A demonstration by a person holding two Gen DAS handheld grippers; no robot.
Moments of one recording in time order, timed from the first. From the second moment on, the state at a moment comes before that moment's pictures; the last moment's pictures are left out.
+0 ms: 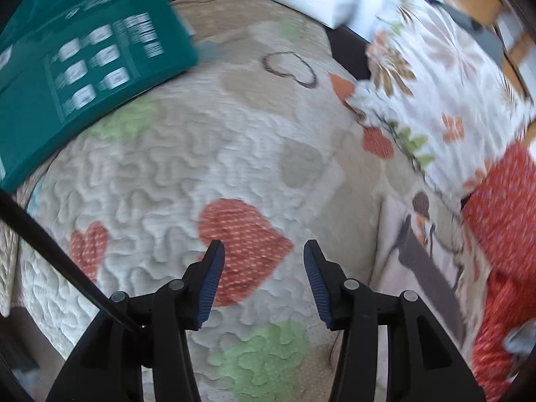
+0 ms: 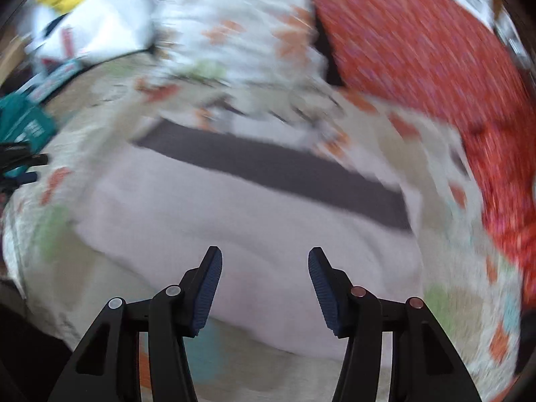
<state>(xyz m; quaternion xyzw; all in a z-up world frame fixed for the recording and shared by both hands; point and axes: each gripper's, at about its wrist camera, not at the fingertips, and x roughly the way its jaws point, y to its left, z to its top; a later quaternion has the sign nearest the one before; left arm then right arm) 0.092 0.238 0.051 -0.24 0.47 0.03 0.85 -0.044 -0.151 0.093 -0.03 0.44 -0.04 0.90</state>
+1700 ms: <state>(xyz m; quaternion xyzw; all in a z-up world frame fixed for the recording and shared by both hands) 0.070 0.013 0.044 -0.11 0.53 -0.20 0.82 -0.074 -0.348 0.060 0.22 0.47 -0.17 0.84</state>
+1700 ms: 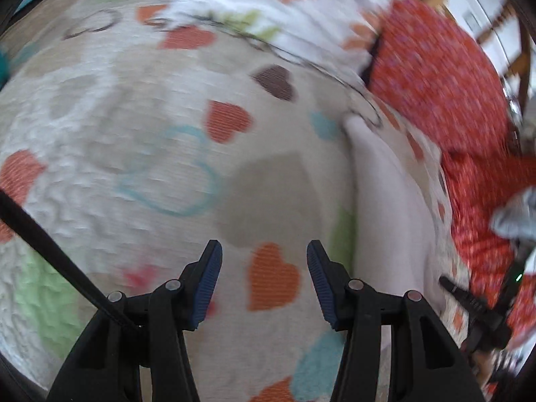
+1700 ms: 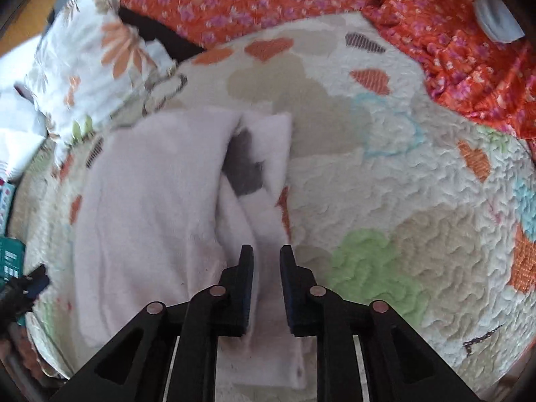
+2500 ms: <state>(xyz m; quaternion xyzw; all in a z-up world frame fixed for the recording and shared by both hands) 0.062 -0.067 0.025 -0.11 0.57 -0.28 0.77 -0.071 -0.359 0.030 0.24 0.48 -0.13 0.84</state>
